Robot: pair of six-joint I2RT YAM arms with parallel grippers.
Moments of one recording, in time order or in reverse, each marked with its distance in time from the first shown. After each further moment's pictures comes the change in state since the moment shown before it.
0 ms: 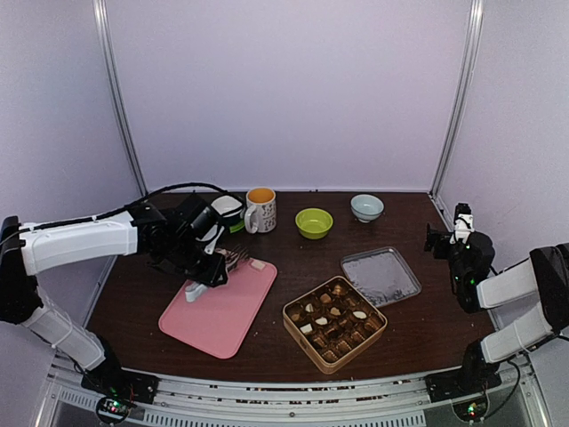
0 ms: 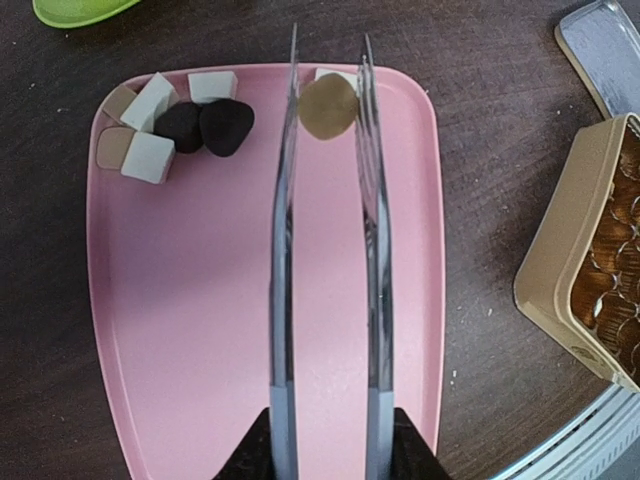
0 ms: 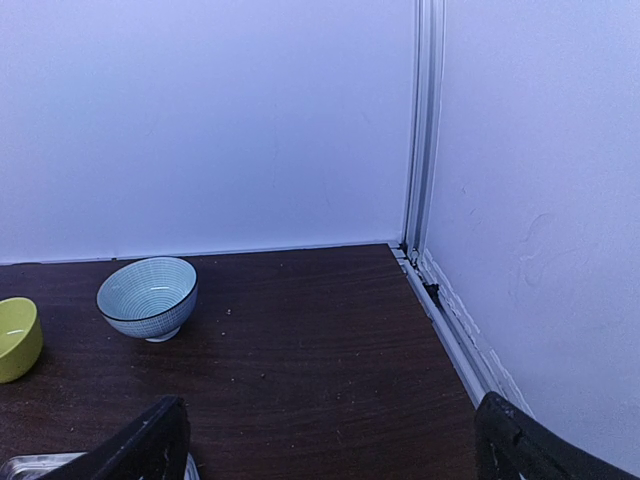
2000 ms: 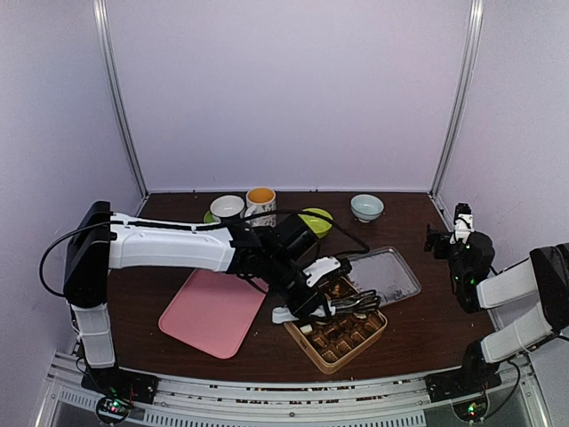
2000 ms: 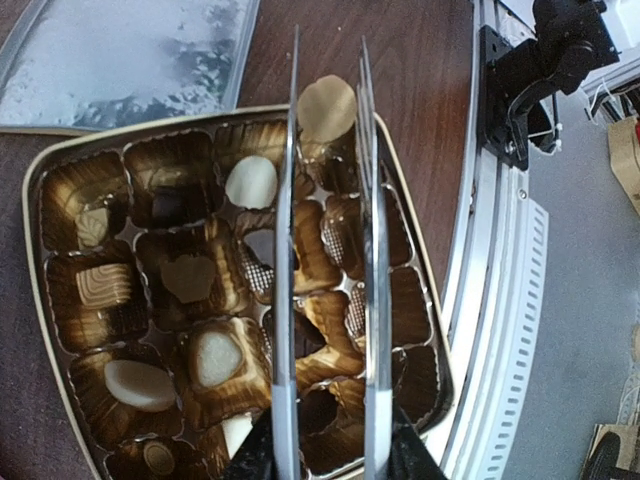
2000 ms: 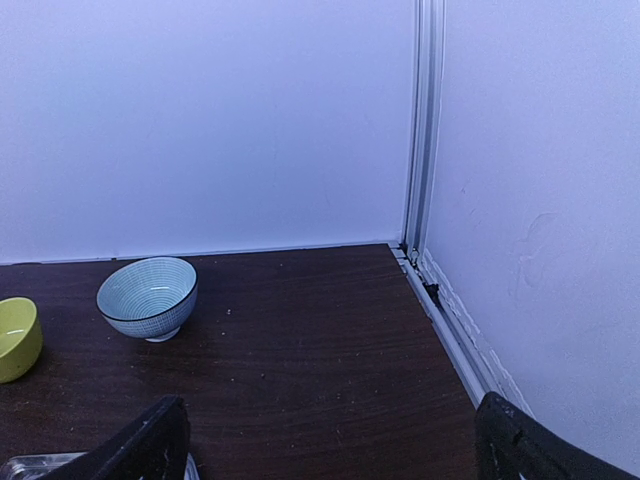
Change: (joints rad) left arm -0.323 0.485 0.401 0.251 0.470 0.347; right arm 0.000 0.000 0.000 0.000 0.000 0.000
